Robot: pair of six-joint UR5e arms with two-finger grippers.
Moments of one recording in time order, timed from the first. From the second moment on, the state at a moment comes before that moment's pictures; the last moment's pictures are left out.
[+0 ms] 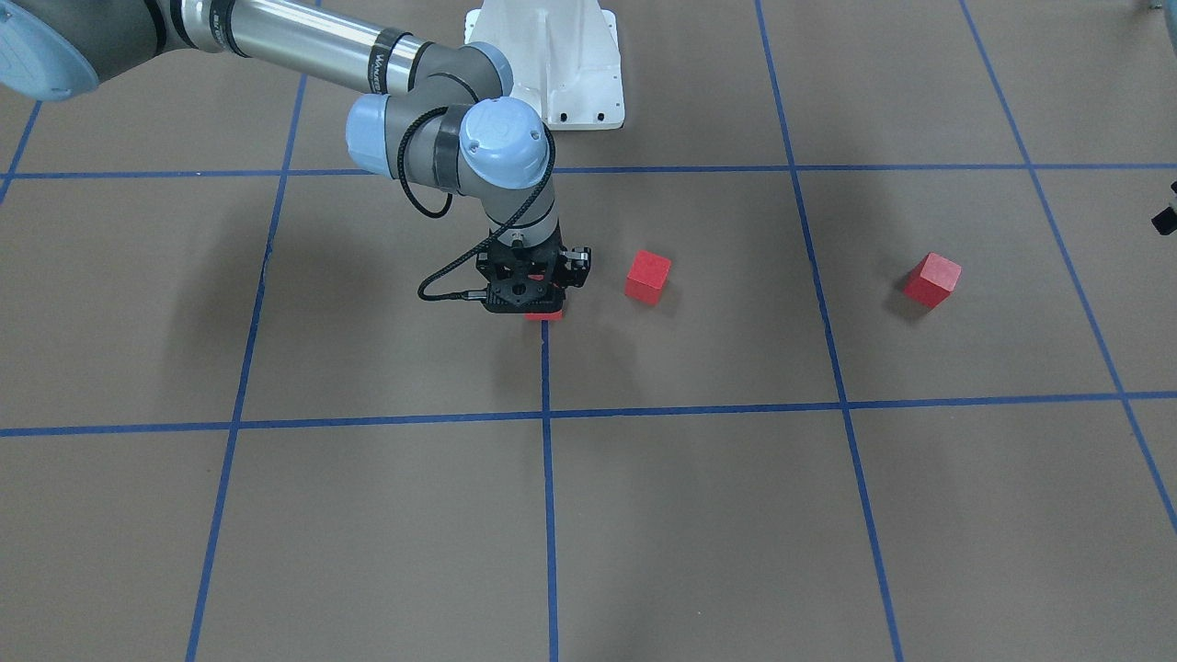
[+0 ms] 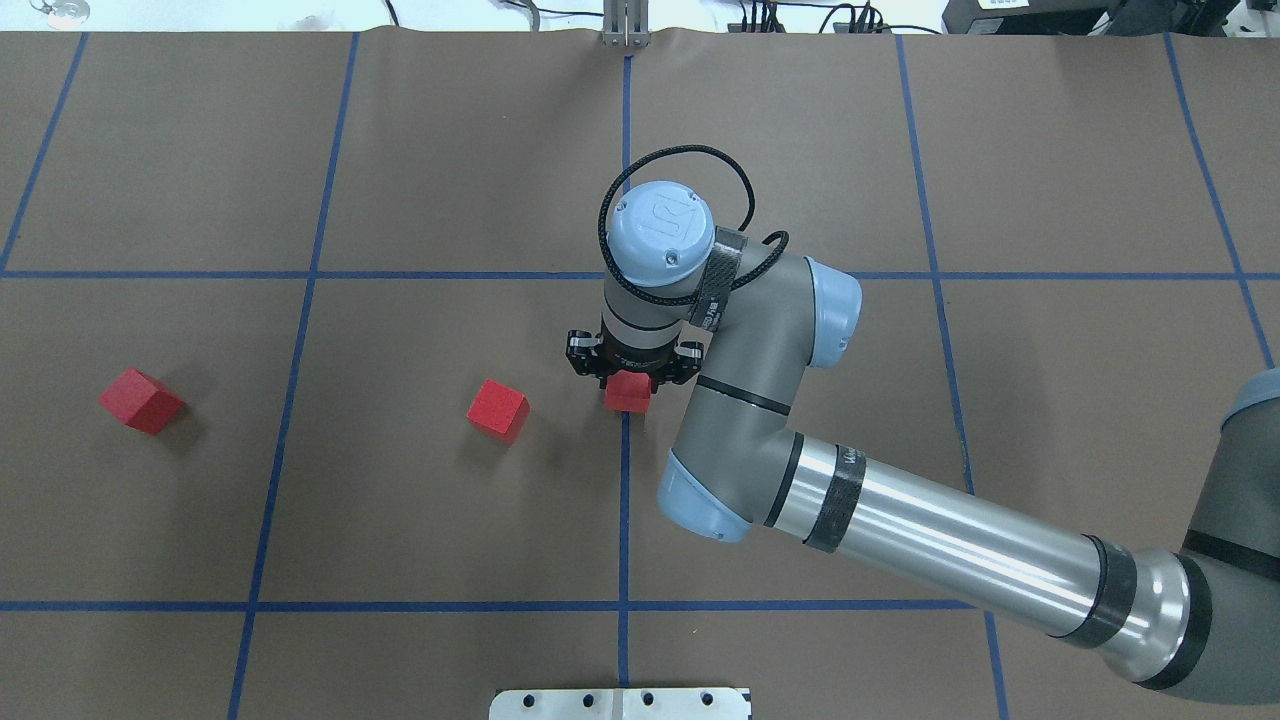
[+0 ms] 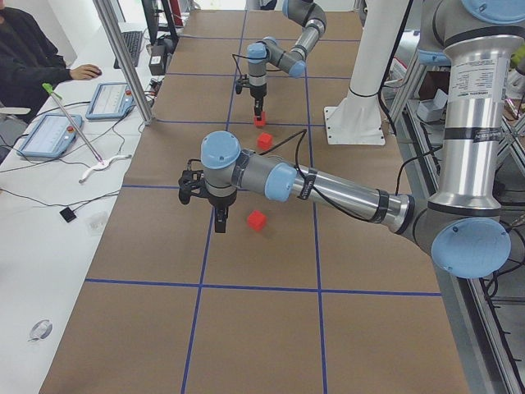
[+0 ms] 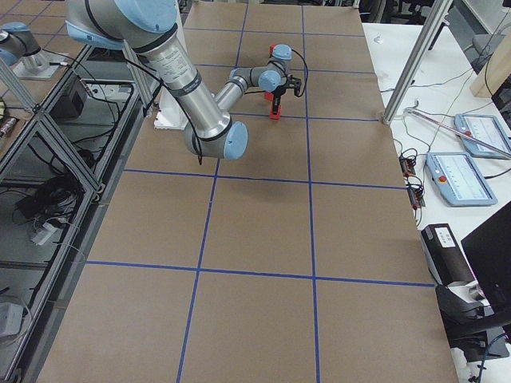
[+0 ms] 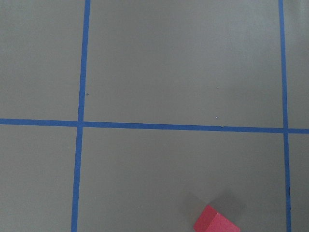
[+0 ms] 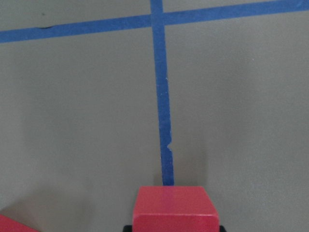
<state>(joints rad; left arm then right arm) -1.48 -1.57 -1.85 -1.61 -2.45 -0.32 0.52 -0.73 1.40 -1.46 1.98 1.29</state>
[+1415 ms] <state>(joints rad) -1.48 -1.57 -1.88 -1.61 -2.45 -0.35 0.51 -0.73 1.43 -1.49 1.94 1.29</state>
